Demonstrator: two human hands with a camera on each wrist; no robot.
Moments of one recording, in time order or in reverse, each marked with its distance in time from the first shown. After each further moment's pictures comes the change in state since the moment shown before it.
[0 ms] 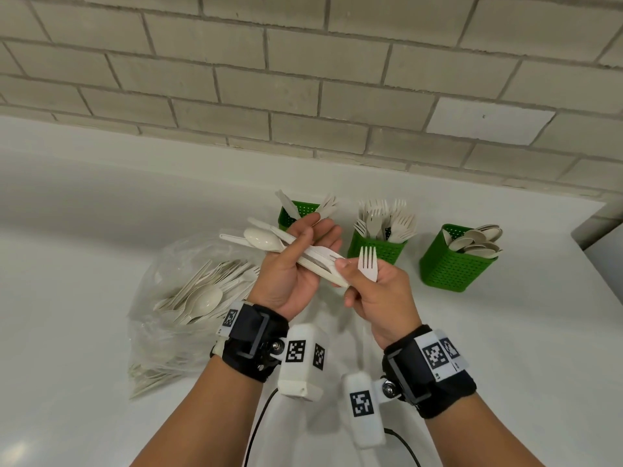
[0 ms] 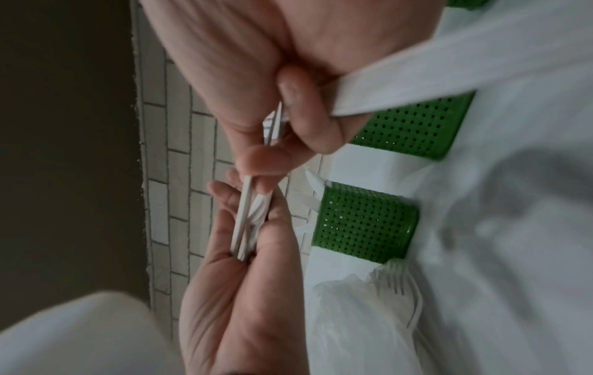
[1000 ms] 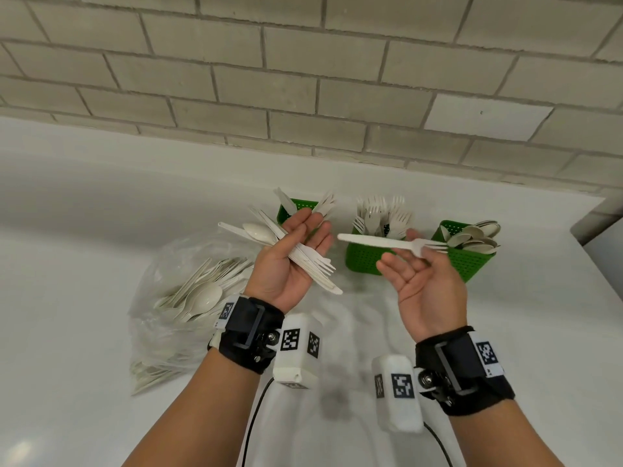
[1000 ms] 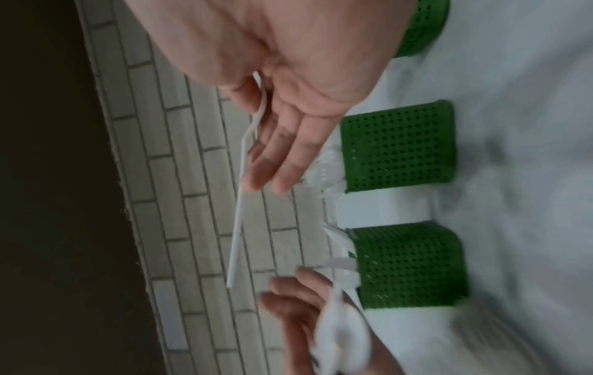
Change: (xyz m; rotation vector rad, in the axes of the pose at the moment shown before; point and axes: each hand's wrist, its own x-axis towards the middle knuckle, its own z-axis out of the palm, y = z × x) left_hand 0.005 0.005 -0.004 -0.072 0.070 -0.049; right_hand 0.006 -0.022 -0.043 0.538 0.148 -0.049
